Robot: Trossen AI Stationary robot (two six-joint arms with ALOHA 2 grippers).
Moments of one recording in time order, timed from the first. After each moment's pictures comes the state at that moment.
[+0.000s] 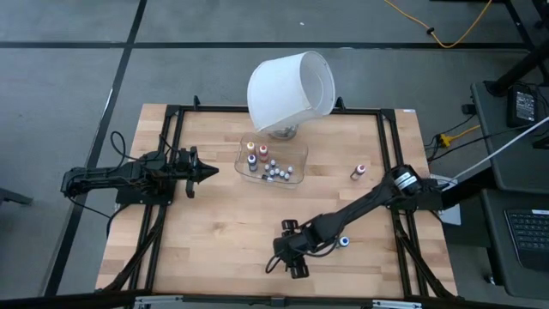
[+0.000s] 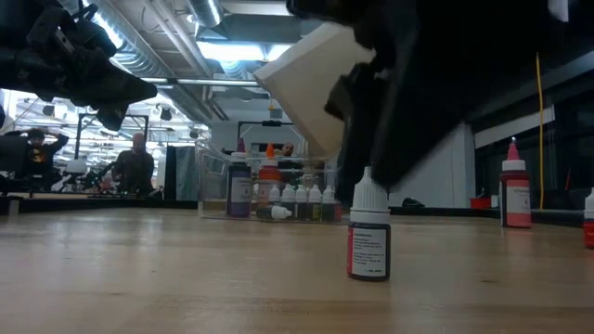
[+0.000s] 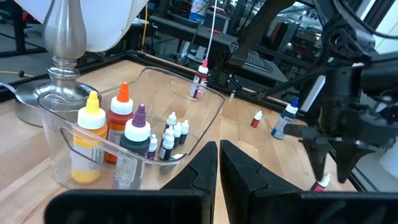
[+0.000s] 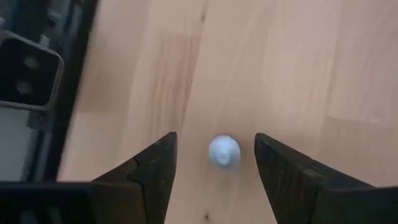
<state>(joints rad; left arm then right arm) 0.12 0.05 0.04 -0.06 -0.01 -0.32 0.49 2.06 1.46 -0.44 -0.01 0.34</state>
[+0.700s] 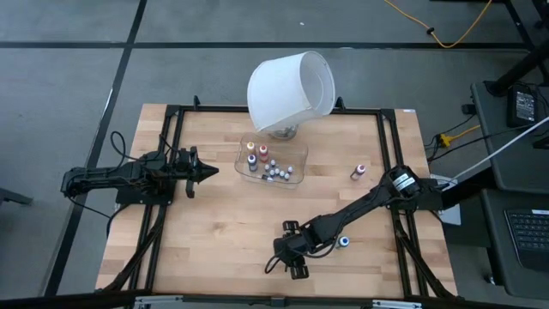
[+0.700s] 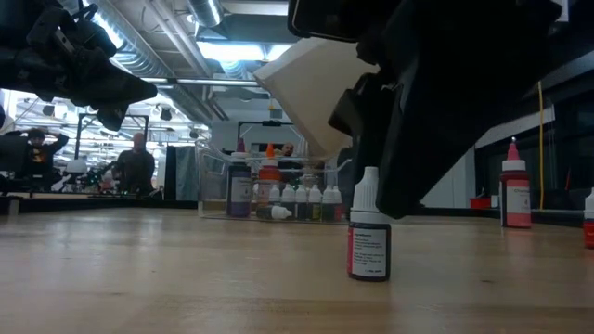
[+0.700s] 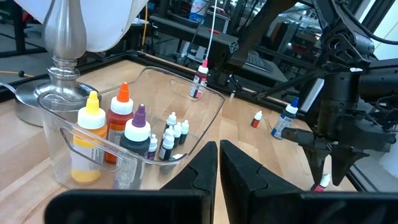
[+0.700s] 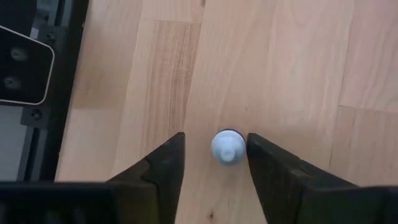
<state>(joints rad) 0.12 0.05 0.04 -0.06 -0.01 -0.32 0.48 2.08 1.46 -0.45 -0.03 0.36</state>
